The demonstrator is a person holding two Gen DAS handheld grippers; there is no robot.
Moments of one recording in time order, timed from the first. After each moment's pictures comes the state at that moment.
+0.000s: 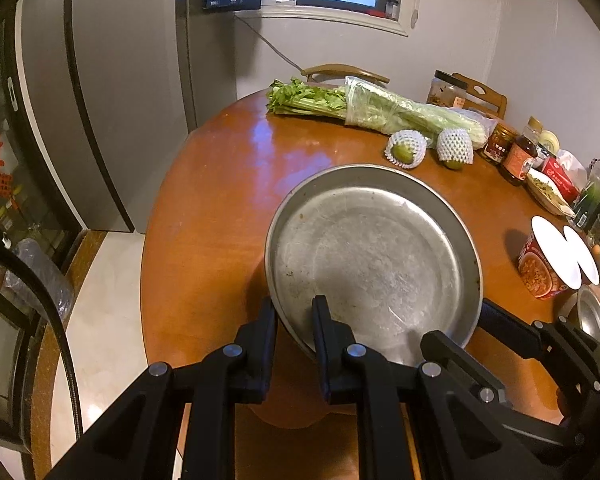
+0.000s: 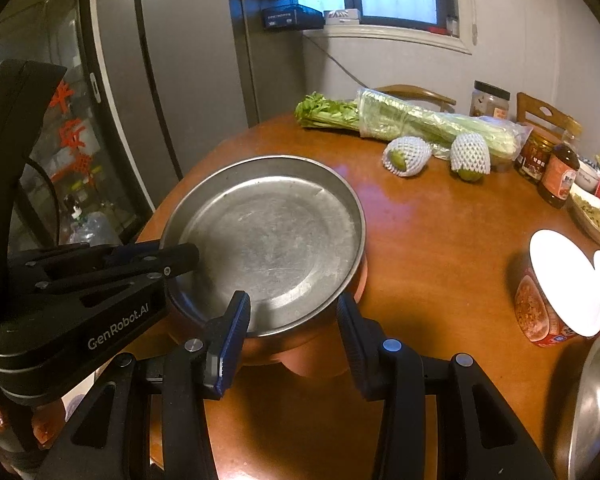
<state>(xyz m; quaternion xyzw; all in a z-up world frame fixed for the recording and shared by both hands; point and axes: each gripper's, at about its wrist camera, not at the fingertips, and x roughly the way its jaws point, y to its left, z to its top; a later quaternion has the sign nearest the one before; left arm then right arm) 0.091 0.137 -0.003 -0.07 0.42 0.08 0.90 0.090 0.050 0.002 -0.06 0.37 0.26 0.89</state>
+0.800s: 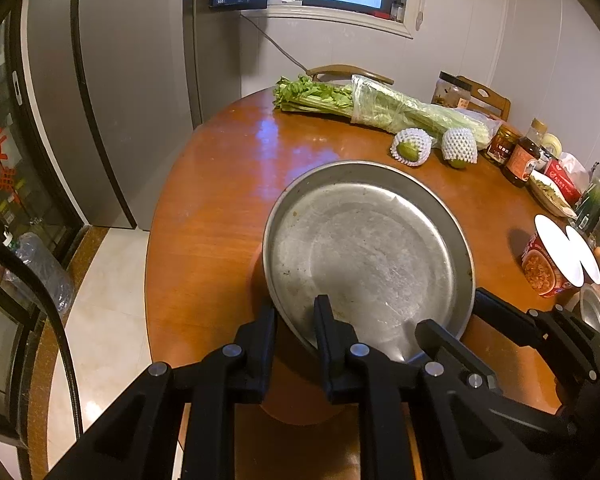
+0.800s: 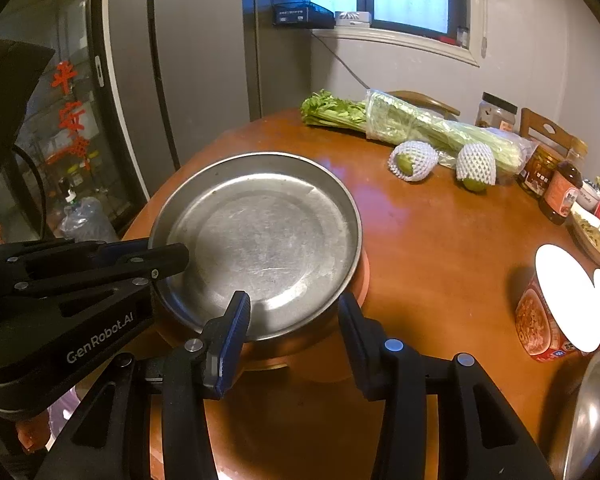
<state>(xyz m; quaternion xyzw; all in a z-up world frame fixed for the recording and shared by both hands) 0.084 0.140 -0.006 -0.08 0.42 0.09 0.90 0.094 0.061 -0.008 -0.09 0.37 0.26 0.89</state>
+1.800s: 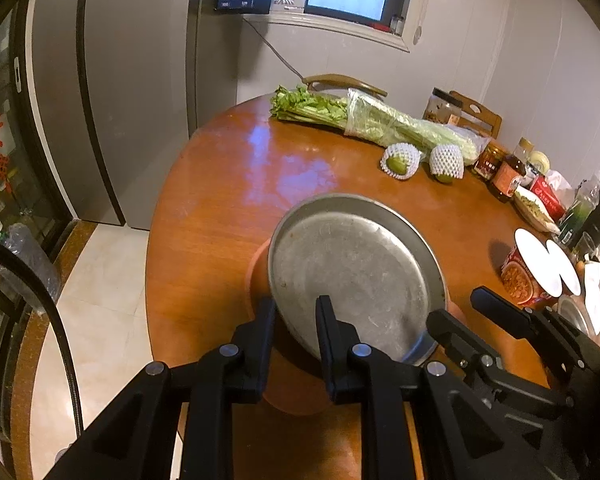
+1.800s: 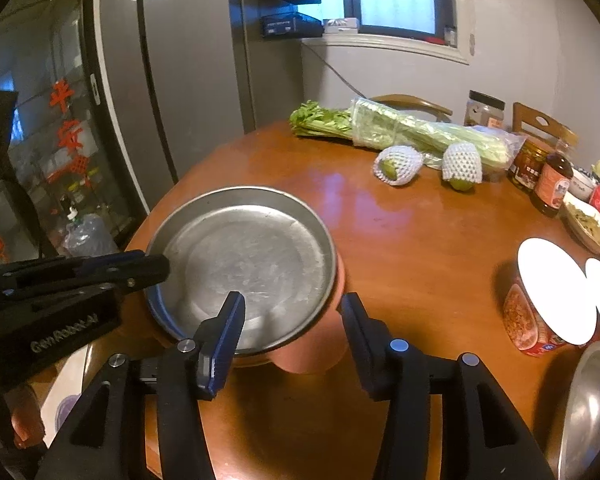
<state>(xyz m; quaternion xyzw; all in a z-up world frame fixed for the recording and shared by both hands) 0.072 0.145 0.007 -0.11 0.40 0.07 0.91 0.093 0.040 0.002 -0.06 0.36 0.25 0.90</state>
